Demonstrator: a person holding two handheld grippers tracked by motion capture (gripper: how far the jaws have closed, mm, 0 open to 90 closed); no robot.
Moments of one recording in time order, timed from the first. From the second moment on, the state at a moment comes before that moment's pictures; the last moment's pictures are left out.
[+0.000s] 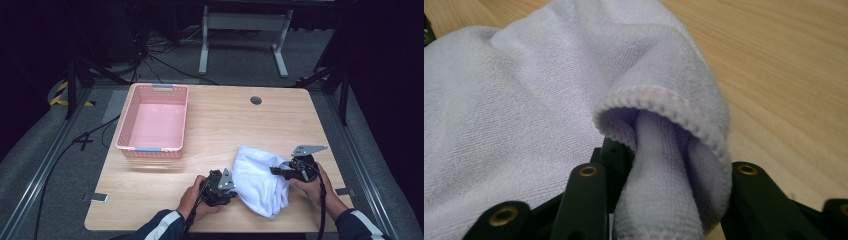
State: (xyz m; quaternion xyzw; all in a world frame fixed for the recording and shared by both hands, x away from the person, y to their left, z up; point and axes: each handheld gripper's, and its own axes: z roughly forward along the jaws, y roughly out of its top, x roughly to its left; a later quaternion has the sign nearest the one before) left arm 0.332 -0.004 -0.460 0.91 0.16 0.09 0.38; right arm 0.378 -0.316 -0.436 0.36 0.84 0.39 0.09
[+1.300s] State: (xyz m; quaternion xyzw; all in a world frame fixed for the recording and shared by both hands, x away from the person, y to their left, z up) left arm 0.353 0.103 -0.399 0.81 0.29 0.21 0.46; right arm 0.471 -0.195 -0.354 0.26 0.85 0.44 0.09
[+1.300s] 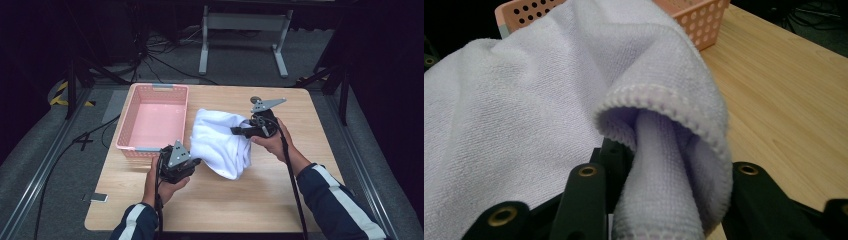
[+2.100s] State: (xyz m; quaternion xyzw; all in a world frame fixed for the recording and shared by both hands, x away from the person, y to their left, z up) left arm 0.370 0.165 -0.375 0.77 0.35 0.27 0.46; right arm 0.517 -0.107 -0.329 0.24 0.85 0.45 0.10
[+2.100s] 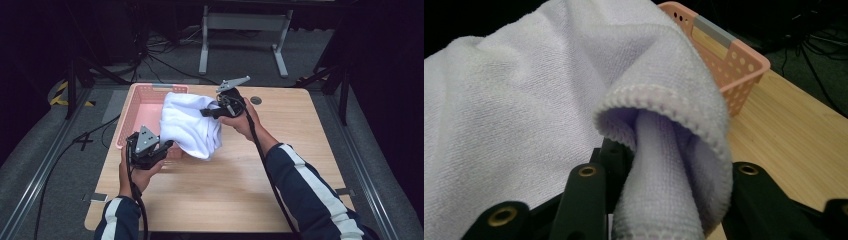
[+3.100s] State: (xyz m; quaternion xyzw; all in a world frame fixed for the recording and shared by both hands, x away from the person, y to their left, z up) left arm 0.394 0.243 -0.390 0.73 0.45 0.30 0.41; right arm 0.556 0.009 -0.333 0.23 0.86 0.45 0.09
